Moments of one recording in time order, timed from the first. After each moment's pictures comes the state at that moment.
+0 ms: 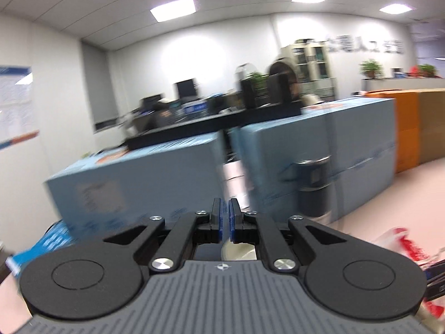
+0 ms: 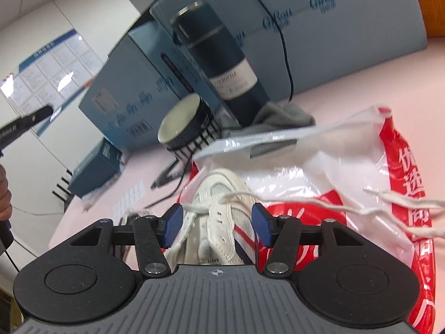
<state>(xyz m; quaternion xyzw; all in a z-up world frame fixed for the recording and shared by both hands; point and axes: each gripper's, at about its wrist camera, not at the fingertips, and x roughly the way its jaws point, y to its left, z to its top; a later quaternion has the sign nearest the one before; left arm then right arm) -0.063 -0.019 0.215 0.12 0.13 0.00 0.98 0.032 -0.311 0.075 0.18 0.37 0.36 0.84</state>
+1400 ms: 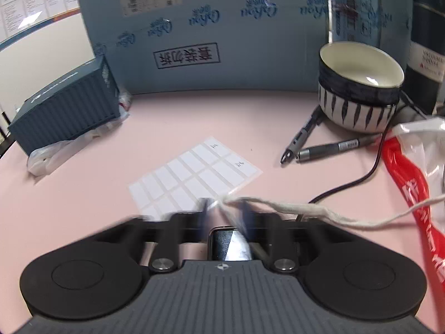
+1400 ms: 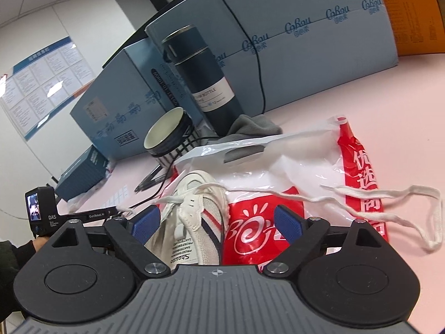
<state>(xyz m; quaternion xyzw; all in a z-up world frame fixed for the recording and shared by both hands) -0.020 0.074 0.014 0.02 0.36 0.16 0.92 0.003 -0.342 0.075 0.16 0.34 0.32 0.87</state>
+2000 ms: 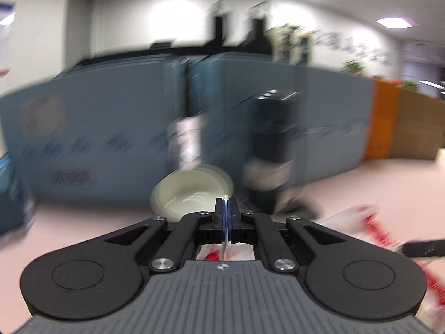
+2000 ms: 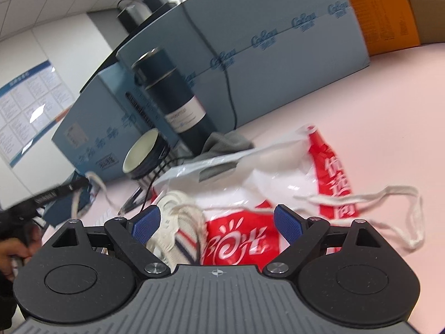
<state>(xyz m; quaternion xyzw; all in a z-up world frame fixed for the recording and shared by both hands) -0.023 -0.056 0.133 0.01 0.19 -0.07 0.98 0.012 -0.367 0.075 0.20 0.32 0.26 0.89</state>
